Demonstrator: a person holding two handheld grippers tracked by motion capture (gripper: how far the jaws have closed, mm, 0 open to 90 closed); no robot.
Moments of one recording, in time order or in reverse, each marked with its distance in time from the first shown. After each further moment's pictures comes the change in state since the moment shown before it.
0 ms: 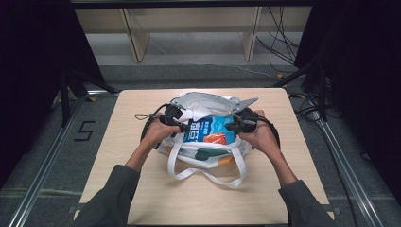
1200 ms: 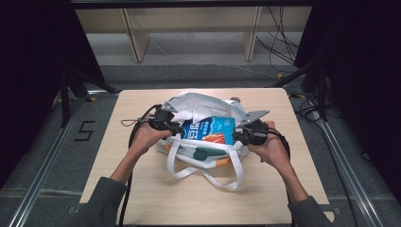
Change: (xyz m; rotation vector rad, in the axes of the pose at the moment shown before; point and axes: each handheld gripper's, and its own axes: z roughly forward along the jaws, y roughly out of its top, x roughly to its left) left arm -0.017 -0.018 -0.047 -0.093 0.109 0.043; right arm 0.016 -0.030 -0.026 -0.020 -0.017 -0.012
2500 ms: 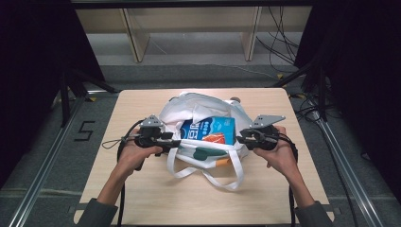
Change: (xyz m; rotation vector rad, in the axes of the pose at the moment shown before) left arm -0.024 -0.046 -0.034 -0.186 -0.098 -0.089; right arm -0.001 -0.022 -0.018 -0.110 -0.006 0.074
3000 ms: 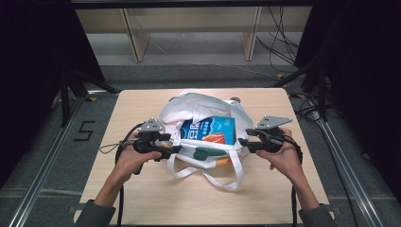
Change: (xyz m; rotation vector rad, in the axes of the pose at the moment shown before) left arm -0.011 -0.006 -0.009 -0.010 -0.003 0.025; right arm -0.002 -0.008 -0.010 -0.044 -0.011 0.029
